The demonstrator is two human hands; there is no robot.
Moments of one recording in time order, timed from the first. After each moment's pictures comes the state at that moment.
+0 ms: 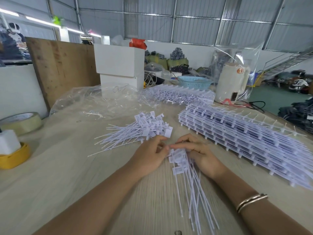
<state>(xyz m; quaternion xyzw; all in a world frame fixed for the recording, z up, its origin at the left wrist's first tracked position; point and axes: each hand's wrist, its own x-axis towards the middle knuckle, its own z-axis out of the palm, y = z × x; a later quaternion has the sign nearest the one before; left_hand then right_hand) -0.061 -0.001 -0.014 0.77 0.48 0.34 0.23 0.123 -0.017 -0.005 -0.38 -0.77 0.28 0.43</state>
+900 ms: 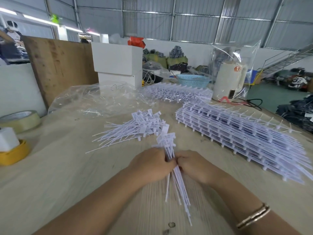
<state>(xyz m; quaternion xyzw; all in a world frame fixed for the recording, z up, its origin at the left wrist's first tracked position) -0.043 -0.033 -0.002 0.82 0.53 0.17 0.16 0.100 -0.049 0.007 -0.59 -0.73 0.29 0.20</state>
